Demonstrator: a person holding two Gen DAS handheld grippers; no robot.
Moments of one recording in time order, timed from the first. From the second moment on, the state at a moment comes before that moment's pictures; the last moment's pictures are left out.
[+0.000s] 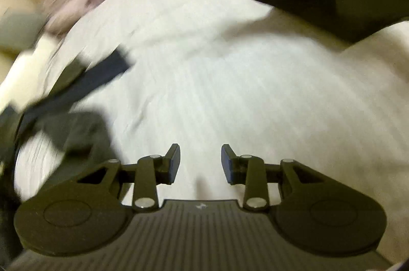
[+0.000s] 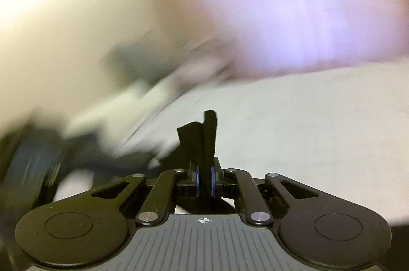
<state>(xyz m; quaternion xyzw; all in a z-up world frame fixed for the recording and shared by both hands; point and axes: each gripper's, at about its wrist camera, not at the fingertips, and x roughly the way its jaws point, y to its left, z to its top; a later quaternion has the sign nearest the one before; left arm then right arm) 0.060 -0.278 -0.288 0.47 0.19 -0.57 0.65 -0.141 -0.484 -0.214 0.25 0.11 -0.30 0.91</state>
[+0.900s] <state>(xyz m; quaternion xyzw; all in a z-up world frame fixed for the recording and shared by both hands) -0.127 -0.445 -0.329 0.56 0.11 -0.71 0.42 -0.416 -0.565 -0.383 0.49 0.24 -0.47 0.69</state>
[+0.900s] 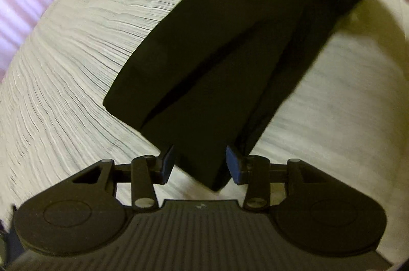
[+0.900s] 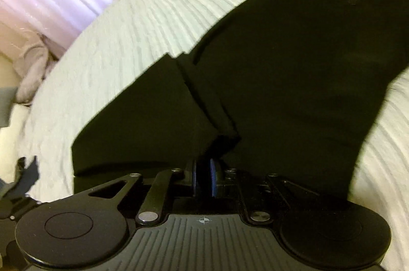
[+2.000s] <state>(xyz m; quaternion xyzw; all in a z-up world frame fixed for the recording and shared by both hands) -0.013 -0.459 -0.353 0.26 0.45 -0.66 0.54 -0.103 -0.623 -0.344 0.10 0.48 -0.06 0.87</state>
